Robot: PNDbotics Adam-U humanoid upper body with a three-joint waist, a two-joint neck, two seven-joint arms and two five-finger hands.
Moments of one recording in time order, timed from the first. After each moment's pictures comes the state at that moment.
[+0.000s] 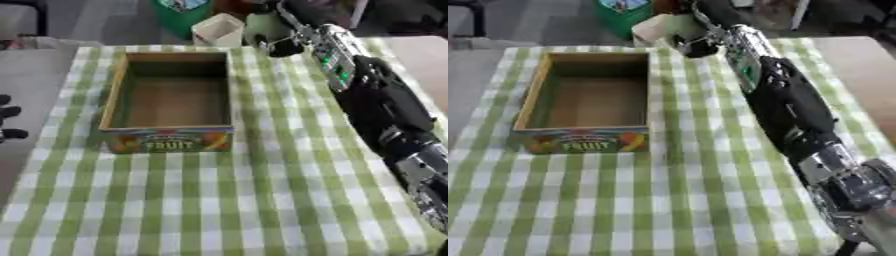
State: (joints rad) left arm -0.33 0.24 0.04 -1.72 0.32 0.13 -0.18; right arm -1.00 -0.46 0.09 -0.93 0.88 -0.24 0.04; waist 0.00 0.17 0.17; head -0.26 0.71
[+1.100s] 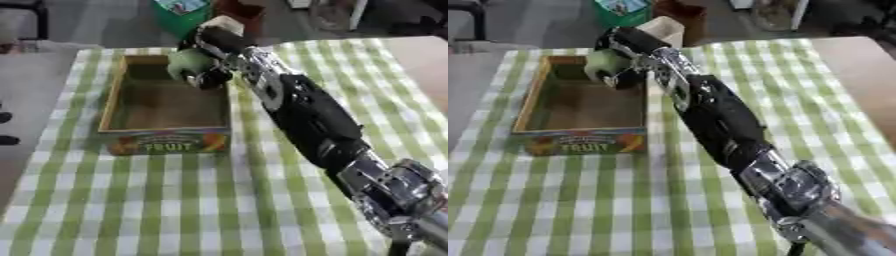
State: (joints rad) left arm -0.34 0.24 0.03 -1.72 0.32 0.13 -0.19; right arm -1.01 -0.22 0.21 -0.87 0.92 -0.34 0.18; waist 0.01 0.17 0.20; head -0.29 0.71
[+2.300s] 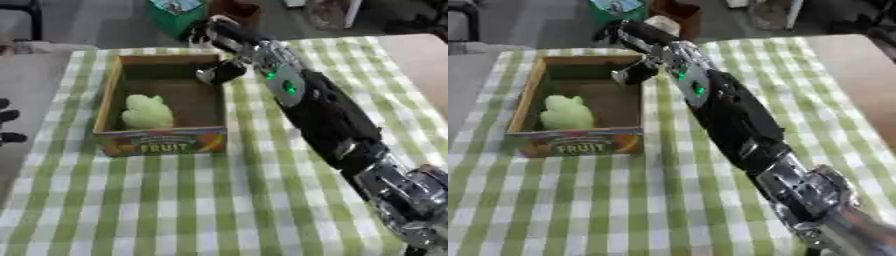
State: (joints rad) left arm -0.33 0.23 0.03 -1.72 0.32 0.13 -0.18; right arm -0.95 -0.37 0.22 -1.09 0.58 -0.29 0.20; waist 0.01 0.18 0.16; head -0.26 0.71
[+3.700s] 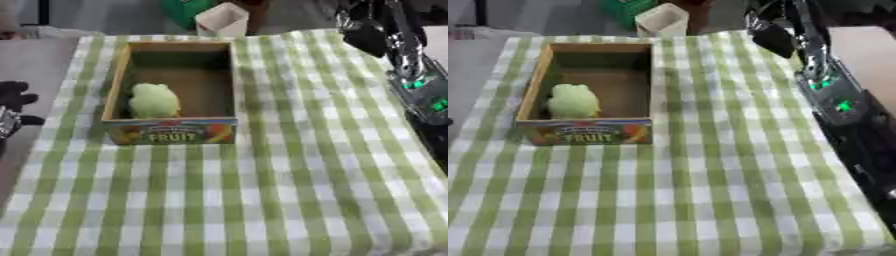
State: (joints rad) left arm -0.33 0.24 0.05 -1.72 0.32 0.13 -0.17; right arm -0.58 -0.65 0.08 -1.41 0.04 -0.07 -0.24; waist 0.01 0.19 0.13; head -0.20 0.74
